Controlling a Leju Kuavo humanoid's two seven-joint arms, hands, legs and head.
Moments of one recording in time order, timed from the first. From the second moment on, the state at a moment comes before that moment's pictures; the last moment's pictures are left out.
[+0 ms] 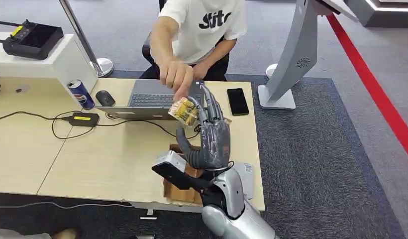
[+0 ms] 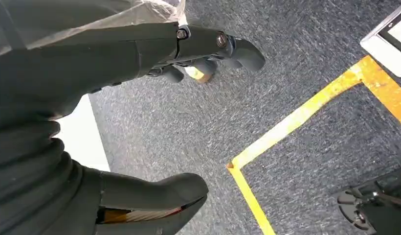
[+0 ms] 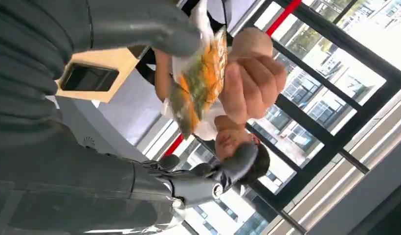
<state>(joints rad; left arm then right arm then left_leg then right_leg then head) -0.21 0.11 -0.73 -0.24 0.10 0.00 0.16 -0.43 0.16 0.80 -1.22 0.92 -0.65 0.09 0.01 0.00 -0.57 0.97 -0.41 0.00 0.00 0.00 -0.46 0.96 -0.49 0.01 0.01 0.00</state>
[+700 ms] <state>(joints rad) -0.21 0.11 -0.73 -0.24 0.10 0.00 0.16 -0.41 0.13 0.80 -1.26 0.92 -0.58 0.13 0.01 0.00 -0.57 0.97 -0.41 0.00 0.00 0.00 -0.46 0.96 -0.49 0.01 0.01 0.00</state>
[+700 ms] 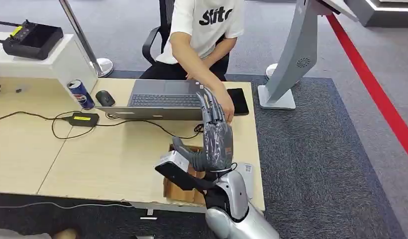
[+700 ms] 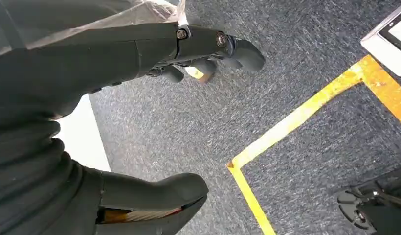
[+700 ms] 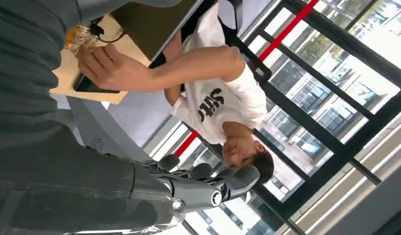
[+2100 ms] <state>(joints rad) -0.21 0.12 -0.72 -0.24 0.09 -0.01 0.16 -0.30 0.01 0.81 -1.31 1.19 -0.48 0.24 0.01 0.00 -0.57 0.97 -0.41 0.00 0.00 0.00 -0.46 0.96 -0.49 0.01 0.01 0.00</state>
